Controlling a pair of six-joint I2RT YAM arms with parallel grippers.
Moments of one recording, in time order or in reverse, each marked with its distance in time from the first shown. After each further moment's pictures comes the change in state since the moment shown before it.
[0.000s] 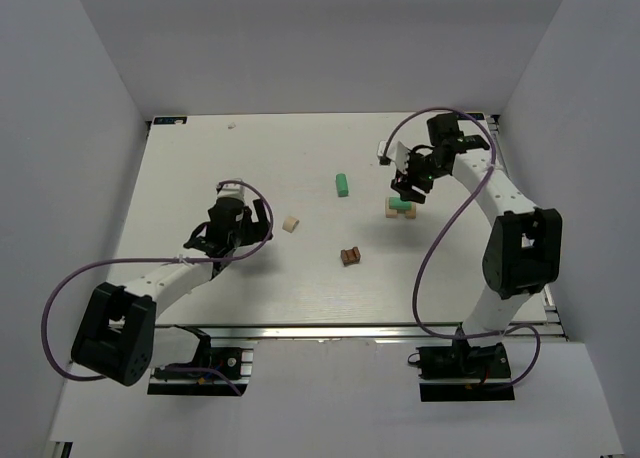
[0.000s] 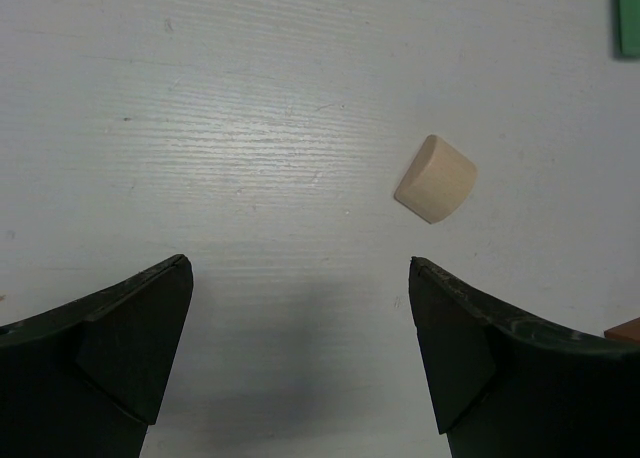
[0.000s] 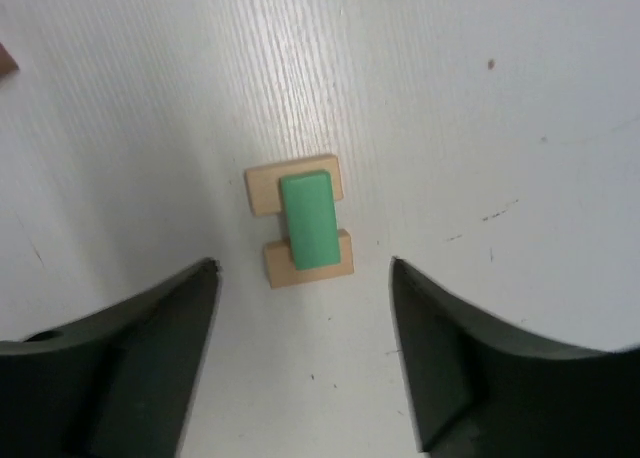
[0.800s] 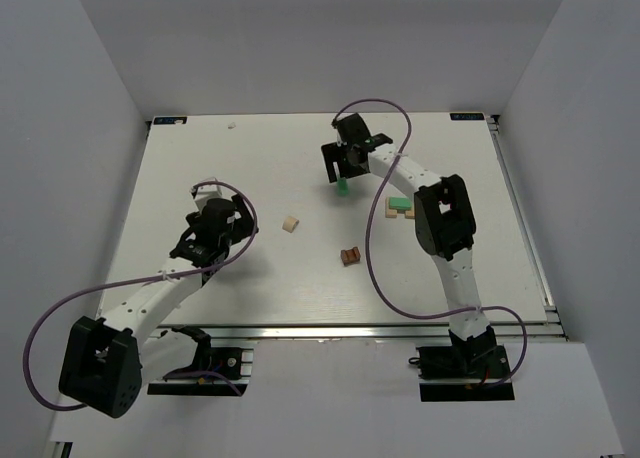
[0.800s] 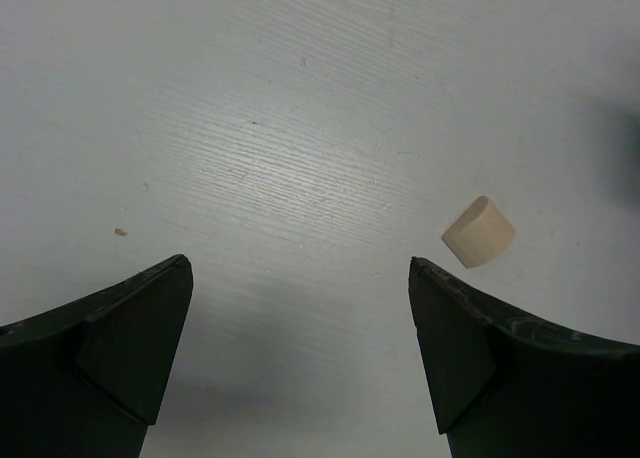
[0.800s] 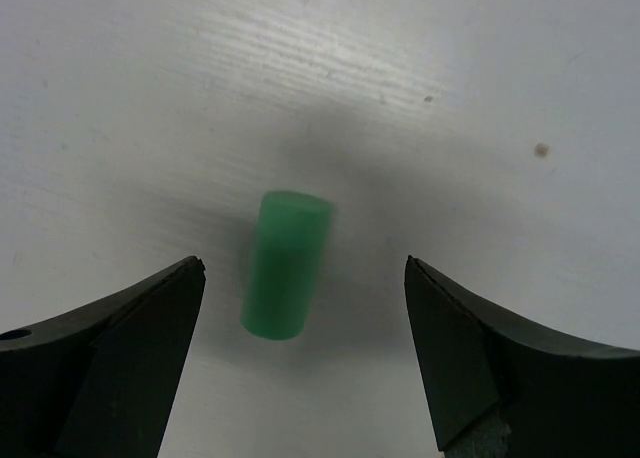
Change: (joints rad) left arm 0.000 -0.174 0.027 -0.204 -0.237 -0.146; right arm 0.330 0.537 0.511 0.255 0.571 1.261
